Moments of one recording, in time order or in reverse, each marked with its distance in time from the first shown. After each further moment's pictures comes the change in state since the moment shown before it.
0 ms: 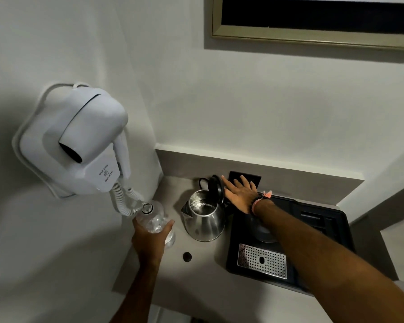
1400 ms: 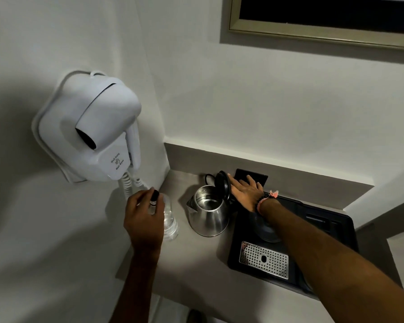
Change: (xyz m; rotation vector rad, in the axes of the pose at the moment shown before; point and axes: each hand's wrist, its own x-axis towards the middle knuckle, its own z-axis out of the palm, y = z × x) left_hand -0.013 0.076 -0.046 0.134 0.291 0.660; right_hand -0.004 -0.002 0.000 -0.061 -0.026 -0.017
